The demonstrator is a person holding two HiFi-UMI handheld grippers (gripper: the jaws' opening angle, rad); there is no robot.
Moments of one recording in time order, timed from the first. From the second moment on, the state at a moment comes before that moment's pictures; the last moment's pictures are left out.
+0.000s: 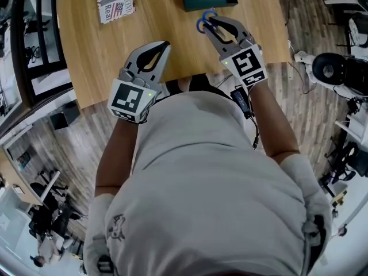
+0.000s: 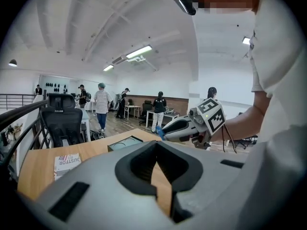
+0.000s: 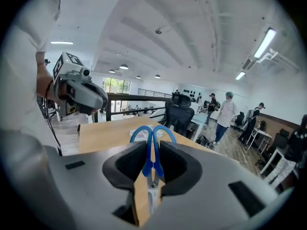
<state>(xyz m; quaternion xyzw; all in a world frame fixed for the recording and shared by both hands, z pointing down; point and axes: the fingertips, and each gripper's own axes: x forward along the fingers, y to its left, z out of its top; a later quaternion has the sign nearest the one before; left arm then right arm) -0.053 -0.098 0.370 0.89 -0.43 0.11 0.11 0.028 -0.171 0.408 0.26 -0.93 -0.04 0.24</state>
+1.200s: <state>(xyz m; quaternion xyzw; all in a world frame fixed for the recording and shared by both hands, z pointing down) -0.020 -0.025 0.359 0.91 -0.40 0.10 0.11 0.112 -0.064 0.363 0.35 -0.92 0.00 0.17</state>
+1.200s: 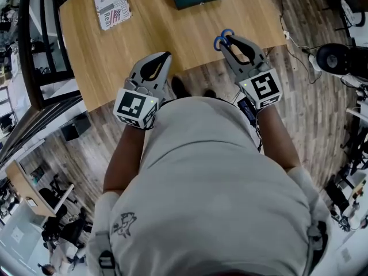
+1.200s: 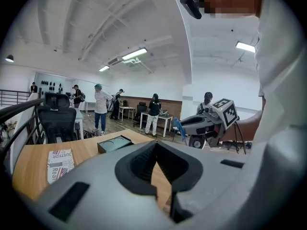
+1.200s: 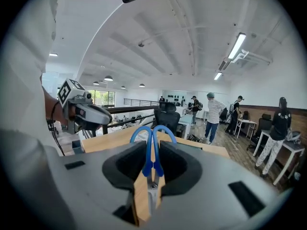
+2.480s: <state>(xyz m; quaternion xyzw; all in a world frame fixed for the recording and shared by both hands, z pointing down) 0.034 0.123 0.340 0.89 -0.43 0.10 0.08 0.175 0.087 0.349 0.33 -0.94 0.00 0.14</state>
